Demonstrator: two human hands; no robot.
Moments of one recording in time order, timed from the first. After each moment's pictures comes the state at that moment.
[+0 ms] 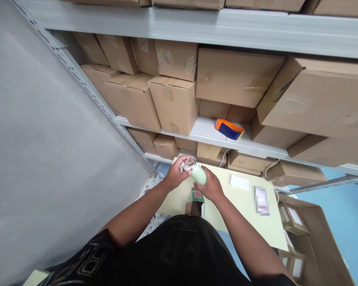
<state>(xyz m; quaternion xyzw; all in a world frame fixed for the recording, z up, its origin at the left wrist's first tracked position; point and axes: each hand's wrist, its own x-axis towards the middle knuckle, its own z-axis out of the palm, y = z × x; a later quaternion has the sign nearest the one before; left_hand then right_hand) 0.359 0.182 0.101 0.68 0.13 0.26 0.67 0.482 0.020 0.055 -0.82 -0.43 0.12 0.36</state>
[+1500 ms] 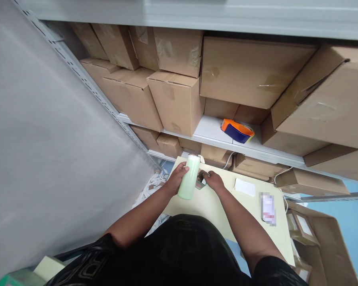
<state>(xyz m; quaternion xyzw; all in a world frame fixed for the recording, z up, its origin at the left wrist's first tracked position) 0.373 0.183 0.068 0.41 0.25 0.17 0.86 0.561 0.063 -0.043 -0.88 -0.29 0.27 0.26</state>
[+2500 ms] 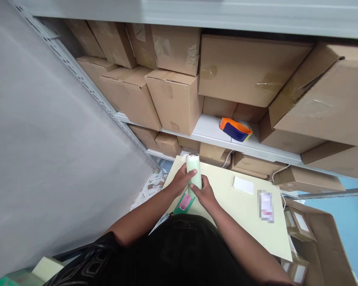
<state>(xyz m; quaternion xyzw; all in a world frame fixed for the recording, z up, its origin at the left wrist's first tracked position) 0.383 0.161 0.075 0.53 0.26 0.21 0.78 0.457 0.029 0.045 -0.67 -0.23 0.38 0.59</state>
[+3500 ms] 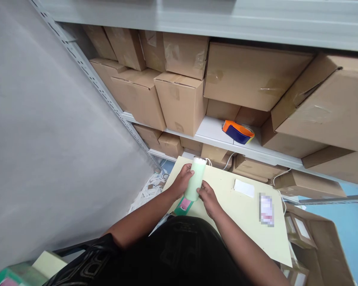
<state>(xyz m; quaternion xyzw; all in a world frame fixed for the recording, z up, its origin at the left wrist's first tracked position) 0.370 0.153 0.080 0.57 0.28 0.22 0.74 0.448 0.016 0.042 -0.55 -0.20 0.48 0.65</state>
